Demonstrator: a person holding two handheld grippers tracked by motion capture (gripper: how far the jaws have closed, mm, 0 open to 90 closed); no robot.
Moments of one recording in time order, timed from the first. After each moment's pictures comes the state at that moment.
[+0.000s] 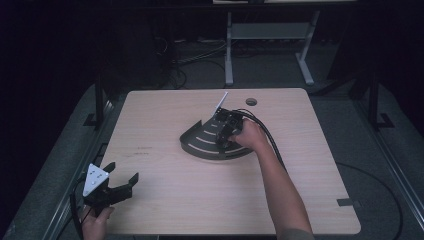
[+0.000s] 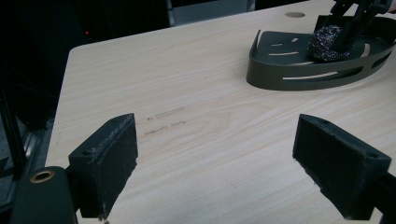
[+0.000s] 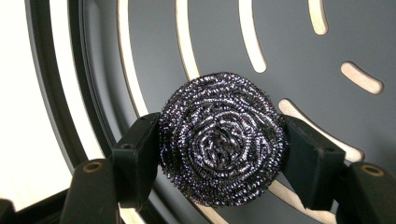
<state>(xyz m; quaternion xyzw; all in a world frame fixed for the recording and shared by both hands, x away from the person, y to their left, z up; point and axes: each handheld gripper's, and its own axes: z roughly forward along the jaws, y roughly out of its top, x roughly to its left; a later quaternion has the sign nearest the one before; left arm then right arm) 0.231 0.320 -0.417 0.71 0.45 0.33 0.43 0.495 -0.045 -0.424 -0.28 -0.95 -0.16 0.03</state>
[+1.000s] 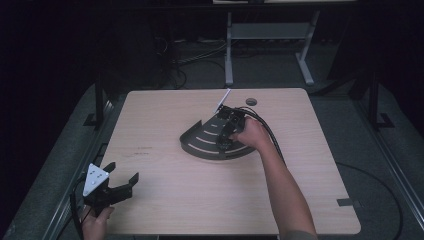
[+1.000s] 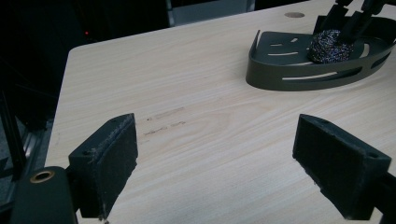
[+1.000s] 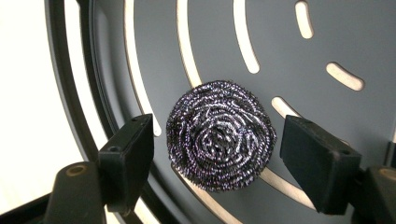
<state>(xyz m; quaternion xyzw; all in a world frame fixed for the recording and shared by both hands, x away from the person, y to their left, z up) 0.231 0.320 -0.417 0.71 0.45 0.33 0.43 0.492 -0.052 -0.410 -0.29 -0.94 -0.17 0.03</state>
